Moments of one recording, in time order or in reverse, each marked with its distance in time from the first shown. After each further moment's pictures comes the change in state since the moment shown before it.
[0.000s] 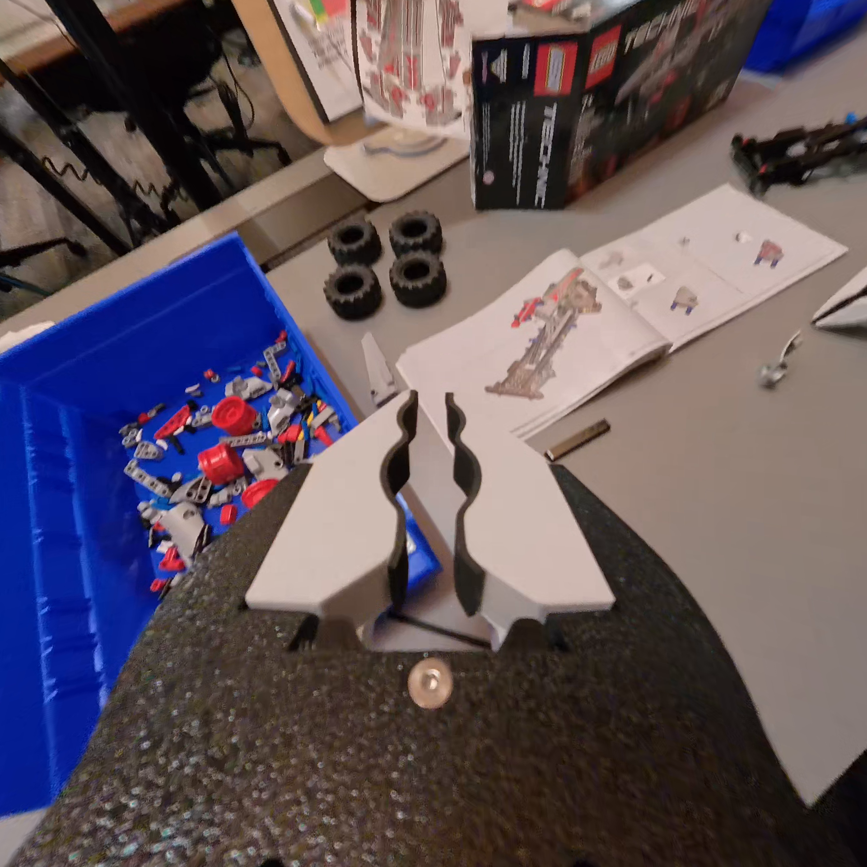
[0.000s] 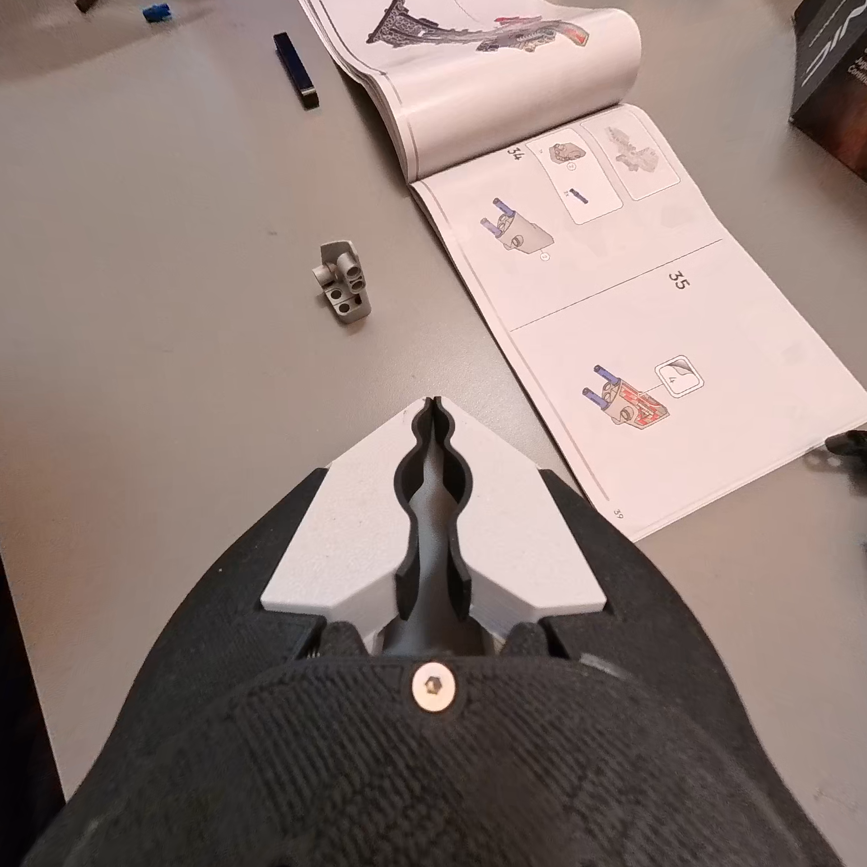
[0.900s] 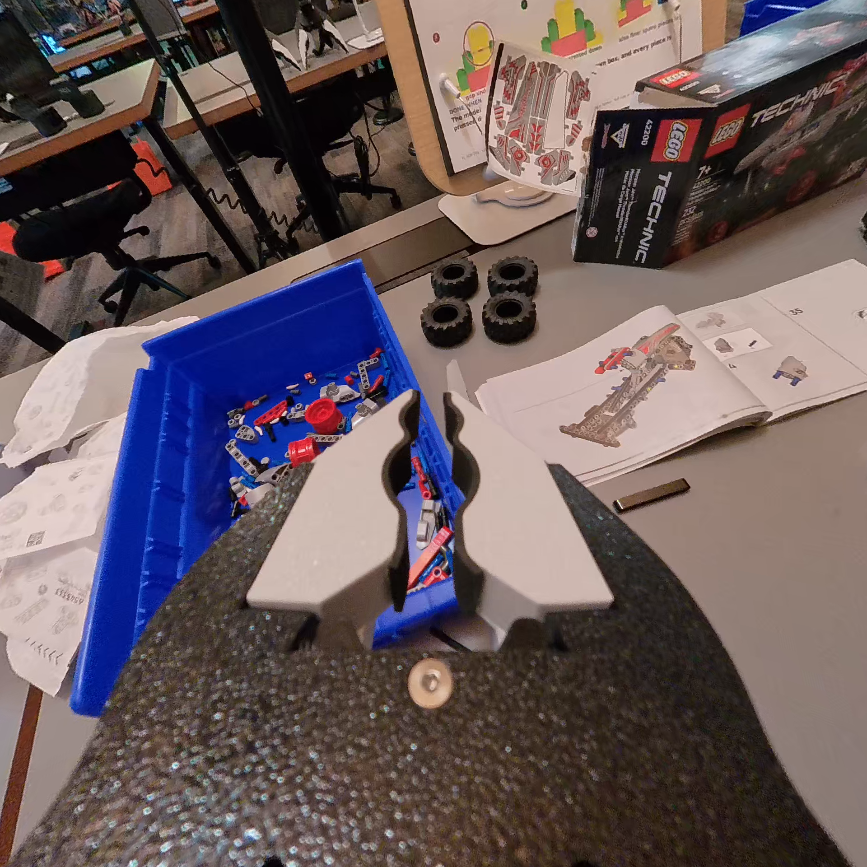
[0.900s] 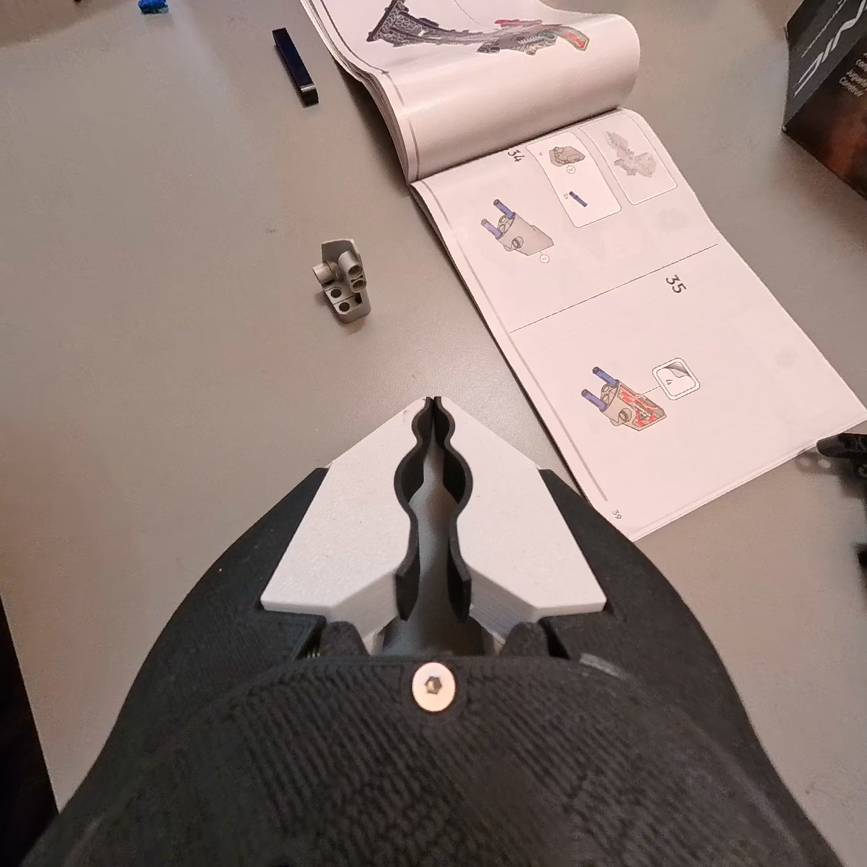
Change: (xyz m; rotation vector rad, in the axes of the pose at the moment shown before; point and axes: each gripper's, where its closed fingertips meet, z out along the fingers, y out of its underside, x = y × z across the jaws) left arm -0.038 -0.013 -0.012 0.112 -0.219 -0.070; right arm 0.000 0.000 0.000 0.000 0.015 -0.017
